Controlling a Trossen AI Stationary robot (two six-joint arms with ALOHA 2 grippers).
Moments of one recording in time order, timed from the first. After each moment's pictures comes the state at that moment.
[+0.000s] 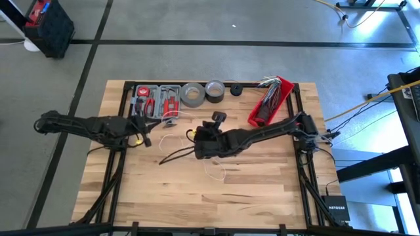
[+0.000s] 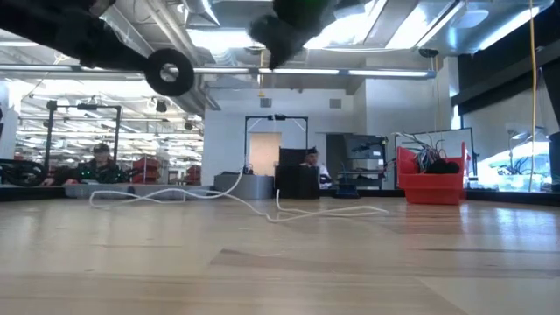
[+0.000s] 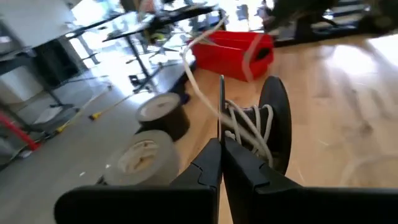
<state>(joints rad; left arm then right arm) -0.13 0.41 0.36 -0.22 -0.58 0.17 0.22 2.01 1.77 -0.79 0.97 0.12</state>
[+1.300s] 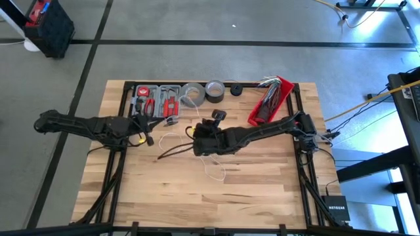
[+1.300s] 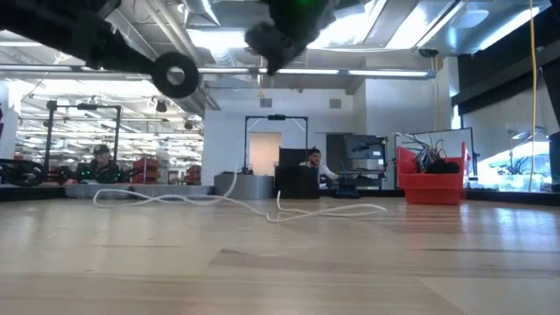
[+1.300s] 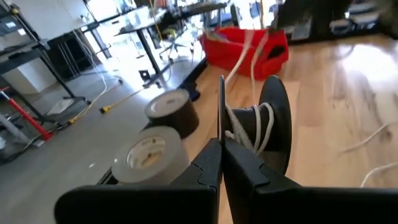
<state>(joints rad) -0.13 0.46 0.35 -0.17 -0.63 0.14 0.20 2.02 1.77 -0.77 0.97 0.15</state>
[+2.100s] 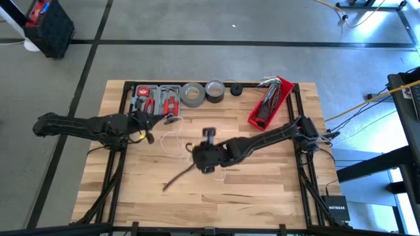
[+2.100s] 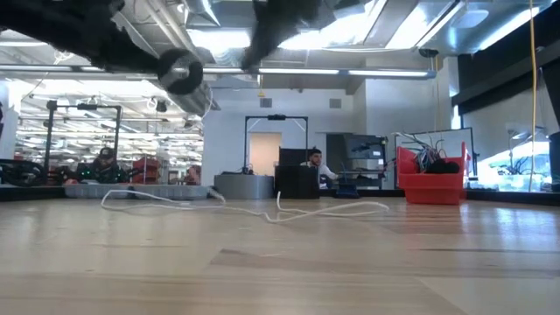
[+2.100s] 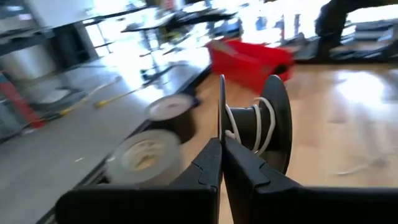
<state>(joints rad) -0.07 0.45 0.36 -0.14 -0.58 0.07 0.28 2.02 1.77 -0.71 0.56 -0.05</state>
